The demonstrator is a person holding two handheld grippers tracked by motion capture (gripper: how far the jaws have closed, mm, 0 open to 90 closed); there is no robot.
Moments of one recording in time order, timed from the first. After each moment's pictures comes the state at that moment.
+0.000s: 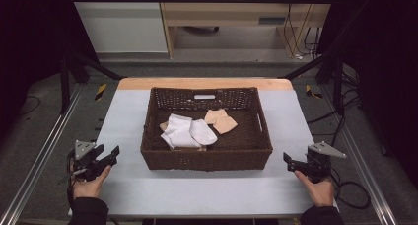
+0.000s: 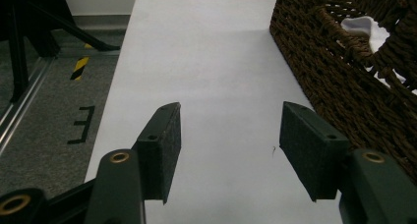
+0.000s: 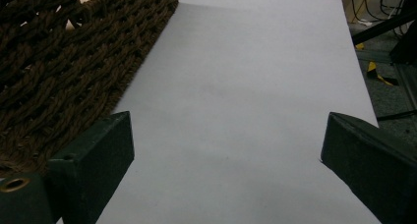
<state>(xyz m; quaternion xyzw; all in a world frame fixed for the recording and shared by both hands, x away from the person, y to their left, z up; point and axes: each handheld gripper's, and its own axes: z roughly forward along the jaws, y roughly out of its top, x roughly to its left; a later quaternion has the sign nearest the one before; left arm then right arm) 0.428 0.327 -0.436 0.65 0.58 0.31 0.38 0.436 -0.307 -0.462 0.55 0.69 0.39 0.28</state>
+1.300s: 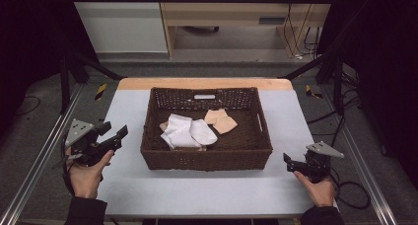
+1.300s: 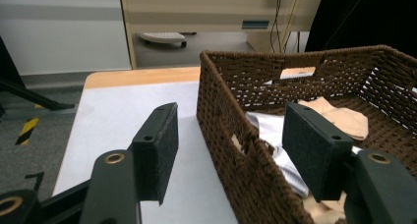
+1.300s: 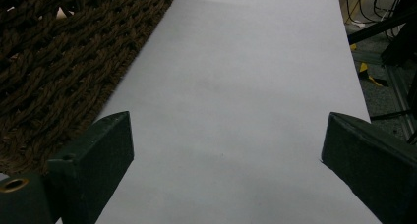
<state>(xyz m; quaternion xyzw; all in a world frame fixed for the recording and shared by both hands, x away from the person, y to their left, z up) 0.428 0.289 -0.348 0.65 0.50 0.31 0.49 0.437 -0.305 -0.463 0.54 0.70 0.37 0.29</state>
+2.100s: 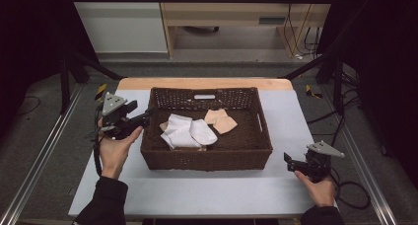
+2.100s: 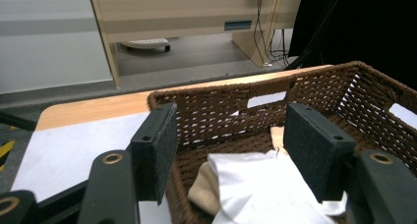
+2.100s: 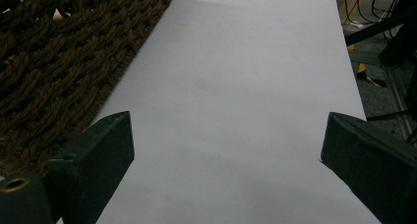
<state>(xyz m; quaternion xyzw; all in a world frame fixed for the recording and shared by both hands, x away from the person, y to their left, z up) 0.480 0.220 -0.316 0.67 0.47 0.31 0.48 0.438 -0.307 -0.462 0.54 0.69 0.37 0.29</state>
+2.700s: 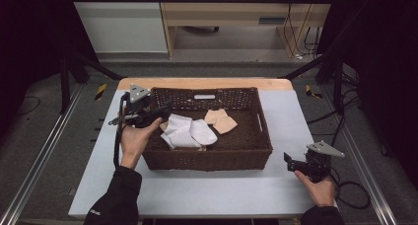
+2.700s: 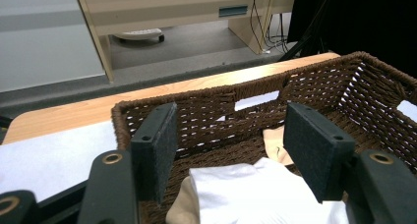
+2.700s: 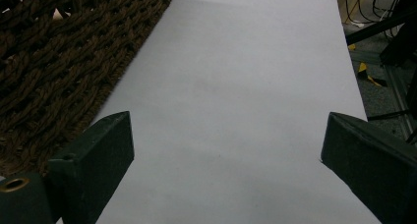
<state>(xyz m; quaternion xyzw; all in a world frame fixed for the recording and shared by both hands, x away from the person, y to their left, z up) 0.514 0.181 -0.323 0.70 0.47 0.30 0.46 0.438 -0.307 -0.462 0.54 0.69 0.37 0.29</state>
